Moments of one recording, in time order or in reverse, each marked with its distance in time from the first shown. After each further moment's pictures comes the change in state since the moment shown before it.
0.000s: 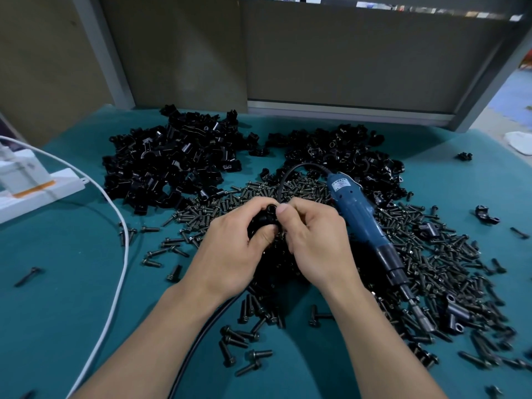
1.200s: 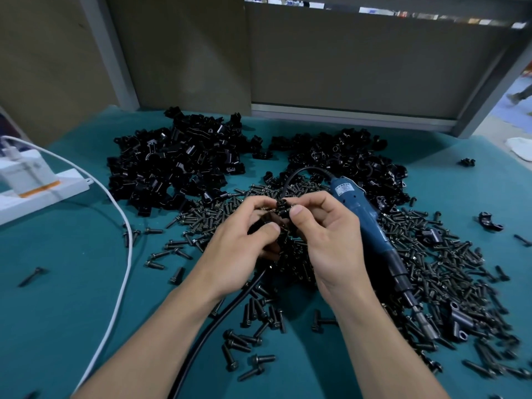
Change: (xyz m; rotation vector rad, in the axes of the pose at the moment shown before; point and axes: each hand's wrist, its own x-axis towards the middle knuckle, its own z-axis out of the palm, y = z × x) left_hand 0.004 0.005 0.001 -0.475 -0.092 -0.273; right_hand 0.001 0.010 0.003 0.533 0.097 0.035
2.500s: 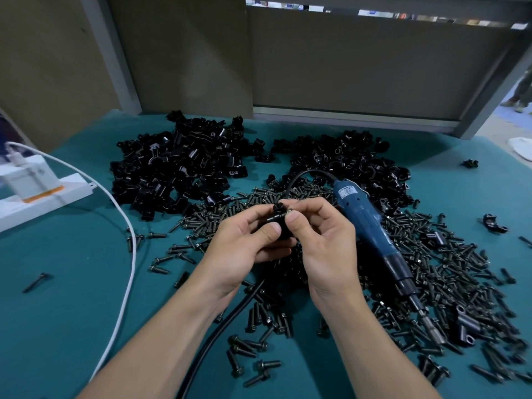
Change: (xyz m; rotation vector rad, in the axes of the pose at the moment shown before) left_hand 0.002 0.004 0.005 -0.500 -0.003 -0.120; right_hand -0.004 0.007 0.013 0.077 0.022 -0.036
